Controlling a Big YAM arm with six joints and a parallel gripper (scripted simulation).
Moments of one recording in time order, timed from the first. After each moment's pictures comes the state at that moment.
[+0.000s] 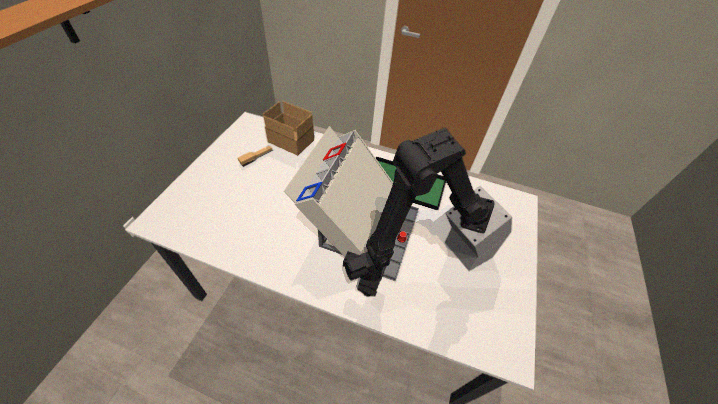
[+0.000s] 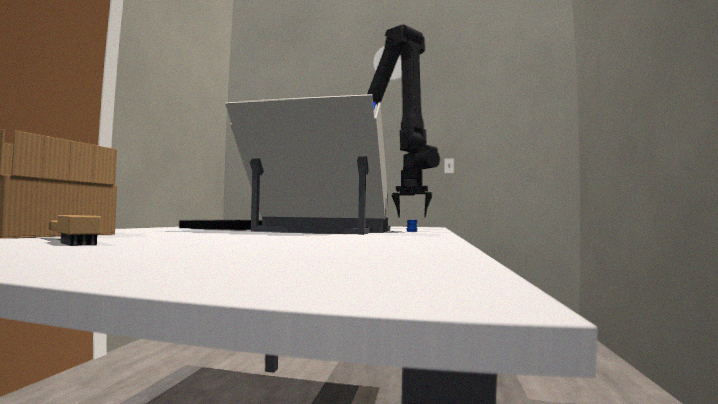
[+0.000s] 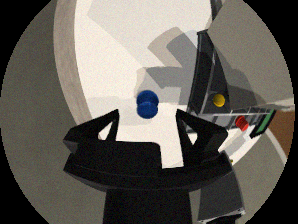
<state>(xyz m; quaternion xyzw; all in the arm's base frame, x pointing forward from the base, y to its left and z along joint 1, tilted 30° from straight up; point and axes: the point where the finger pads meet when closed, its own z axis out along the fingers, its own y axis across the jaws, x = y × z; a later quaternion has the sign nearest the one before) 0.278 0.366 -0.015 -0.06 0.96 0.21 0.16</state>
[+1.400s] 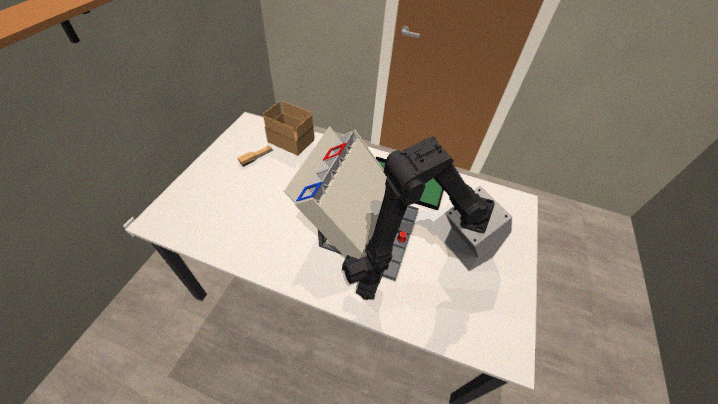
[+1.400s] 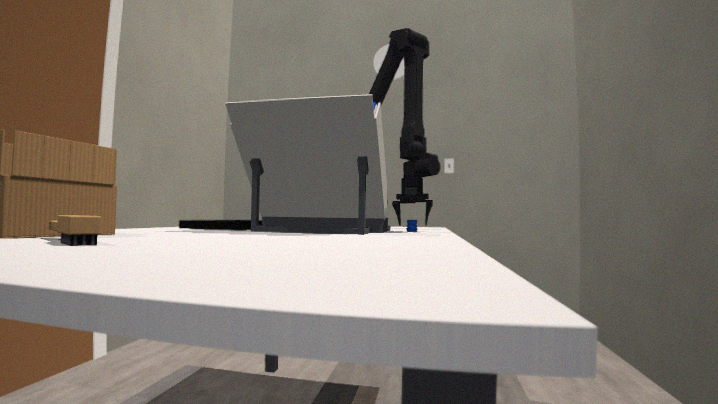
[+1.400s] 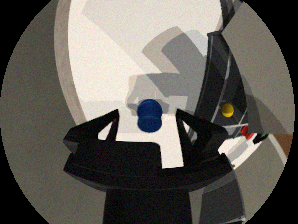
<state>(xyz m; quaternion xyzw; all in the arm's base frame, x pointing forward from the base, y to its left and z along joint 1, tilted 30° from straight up) 0.288 0.380 -0.035 -0.06 0.96 0.22 0.17</state>
